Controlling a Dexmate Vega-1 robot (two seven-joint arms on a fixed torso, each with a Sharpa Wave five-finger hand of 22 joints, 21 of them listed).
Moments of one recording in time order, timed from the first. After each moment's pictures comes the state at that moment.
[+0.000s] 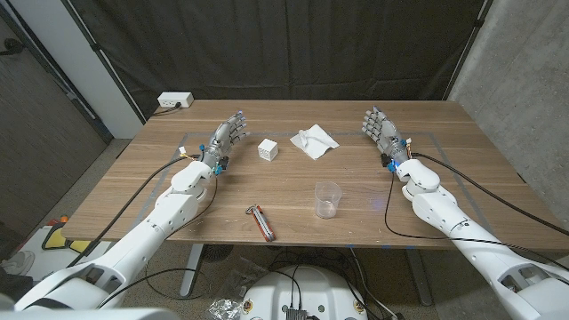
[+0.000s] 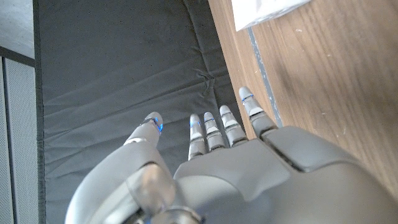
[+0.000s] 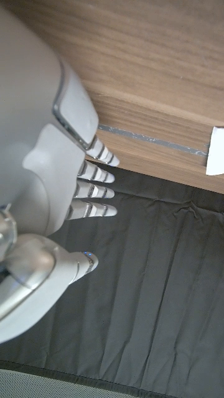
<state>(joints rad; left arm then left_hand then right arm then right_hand) 0.82 0.52 0.38 -1.29 -0.65 -0.28 -0.07 0.42 0.12 0.56 -0.07 0.17 0.28 -0.06 0.30 0.21 0.09 -0.08 0.18 0.18 0.08 -0.04 0.18 0.18 0.20 0.13 0.36 0.17 -0.83 -0.50 -0.37 -1.29 0.65 0.30 0.02 0.26 0.13 0.31 -0.08 0.18 0.29 0.03 0.25 0.19 0.11 0.05 0.20 0.18 0.01 0.04 0.17 0.17 -0.03 0.10 0.21 0.20</state>
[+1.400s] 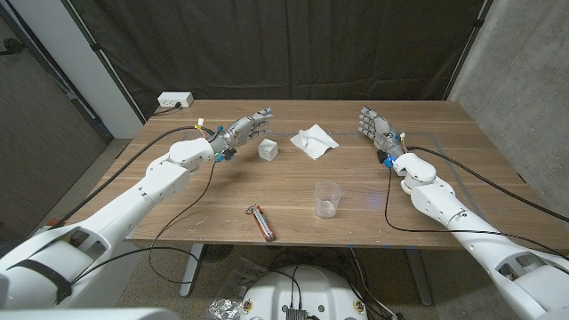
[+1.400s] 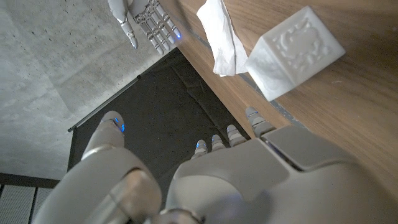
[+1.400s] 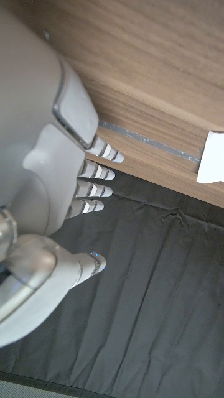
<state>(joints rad) 0.64 0.67 0.54 -1.33 -0.48 -0.16 -0.39 0.36 -0.18 0.46 -0.15 0.23 -0.17 -0.09 0.19 0.21 -0.17 -0.04 0.18 0.20 -0.13 0.01 0.17 0.19 -0.02 0.08 0.20 0.20 -0.77 -0.52 -0.42 -1.28 0.58 0.25 0.03 0.30 0.10 0.36 -0.12 0.19 0.09 0.00 0.18 0.19 0.10 0.08 0.20 0.18 0.05 0.10 0.19 0.17 0.03 0.13 0.23 0.20</state>
